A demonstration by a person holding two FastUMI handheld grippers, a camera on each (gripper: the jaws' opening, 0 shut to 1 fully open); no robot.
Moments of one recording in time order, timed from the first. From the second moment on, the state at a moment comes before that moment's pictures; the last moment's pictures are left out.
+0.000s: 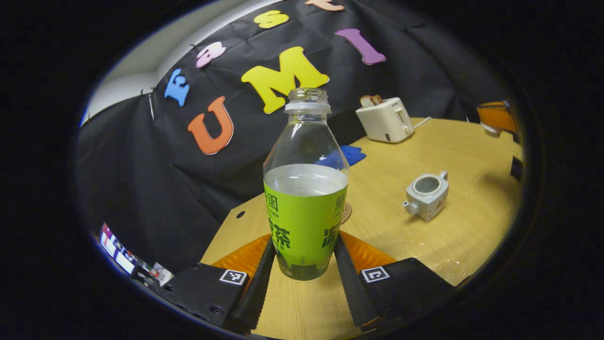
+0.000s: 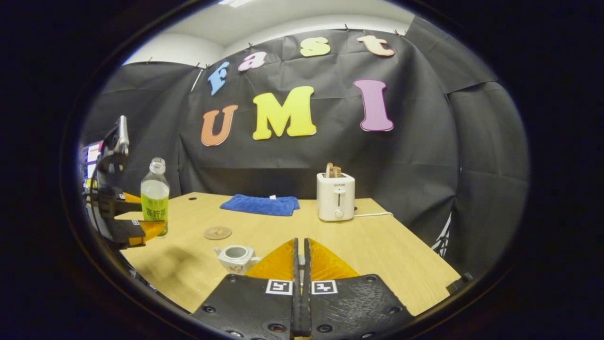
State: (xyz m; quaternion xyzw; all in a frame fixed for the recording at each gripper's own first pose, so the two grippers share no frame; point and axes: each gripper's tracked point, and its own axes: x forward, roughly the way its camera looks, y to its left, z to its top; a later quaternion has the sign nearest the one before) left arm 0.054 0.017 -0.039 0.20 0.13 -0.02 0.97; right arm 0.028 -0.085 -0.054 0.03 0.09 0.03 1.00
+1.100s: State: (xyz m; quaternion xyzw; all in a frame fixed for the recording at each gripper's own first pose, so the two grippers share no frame) left arm 0.210 -0.003 -0.056 -0.02 0.11 -0.08 0.99; right arm 0.060 -0.085 -0.096 0.03 0.13 0.02 0.99
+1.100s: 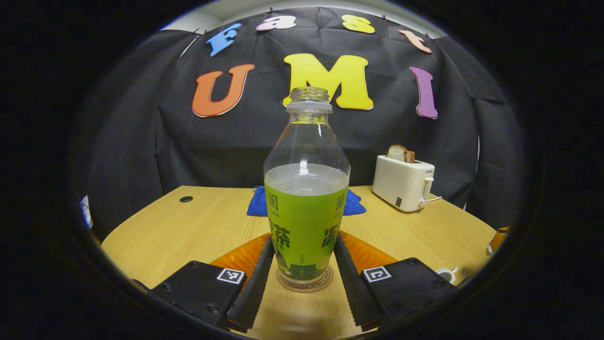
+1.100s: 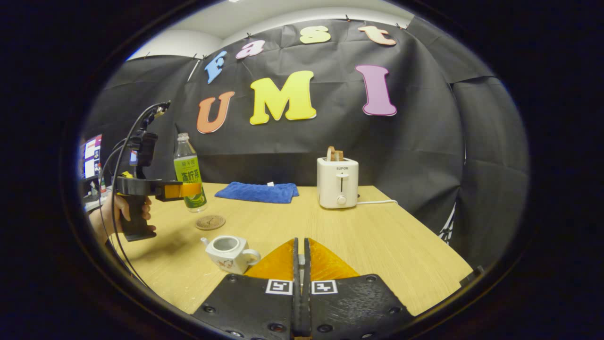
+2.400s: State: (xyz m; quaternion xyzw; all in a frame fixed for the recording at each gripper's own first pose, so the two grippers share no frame) left arm 0.179 0.028 -0.096 -0.02 0.16 -0.05 0.99; right arm 0.073 -0.049 -0.072 0.02 0.10 0.06 0.99
